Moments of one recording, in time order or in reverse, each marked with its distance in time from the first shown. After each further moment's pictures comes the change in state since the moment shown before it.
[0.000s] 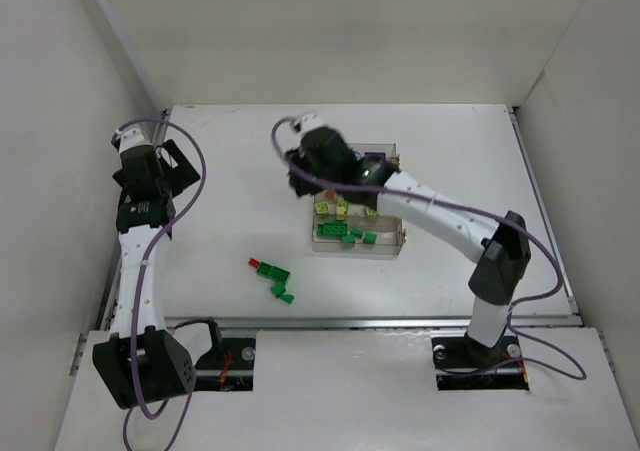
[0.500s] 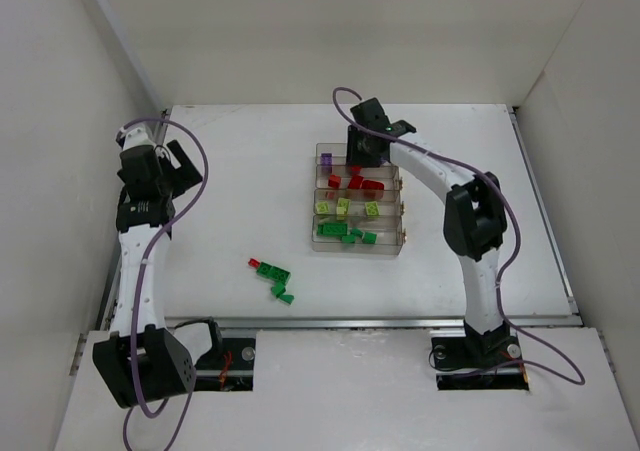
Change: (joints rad) left arm 0.006 0.003 -0.001 0.000 0.077 0.034; right arm -0.489 0.335 0.192 -0.134 -0.081 0.188
